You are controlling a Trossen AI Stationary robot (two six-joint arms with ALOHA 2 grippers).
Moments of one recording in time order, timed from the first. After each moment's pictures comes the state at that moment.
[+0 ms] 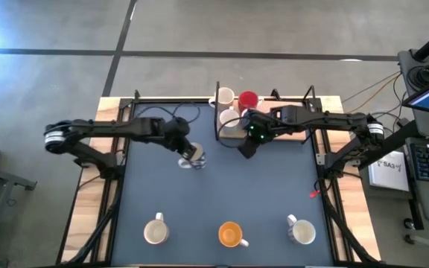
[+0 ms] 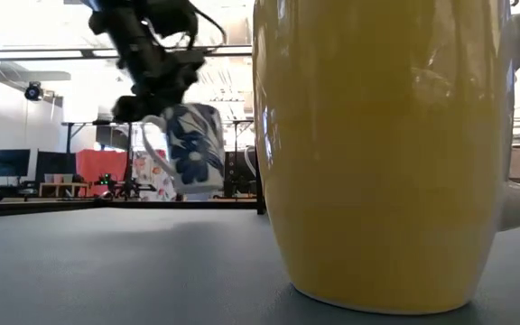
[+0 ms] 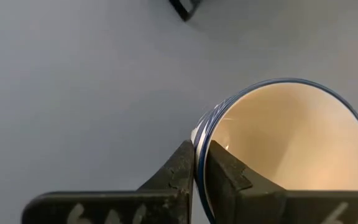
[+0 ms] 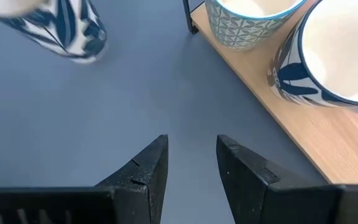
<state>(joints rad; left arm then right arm) 0.21 1.37 0.98 -0.64 -0.05 -0.68 -0.15 1.53 1.46 -1.02 0.07 0.57</state>
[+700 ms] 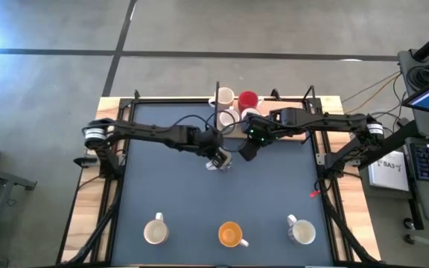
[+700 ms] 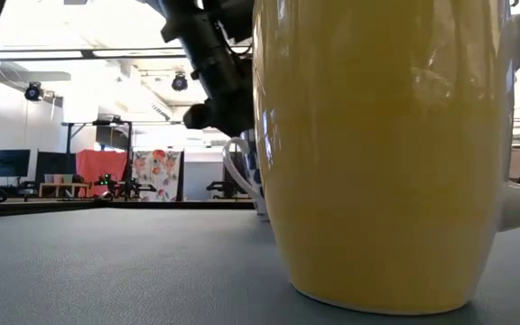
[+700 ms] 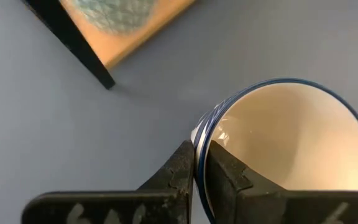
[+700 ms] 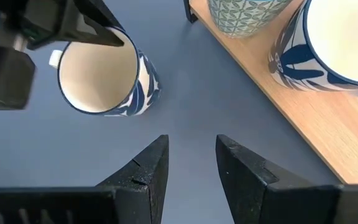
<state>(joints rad) 0.09 1.80 1.33 -0.56 -0.19 -0.64 -0.12 1.54 1.45 -1.05 0.08 0.61</state>
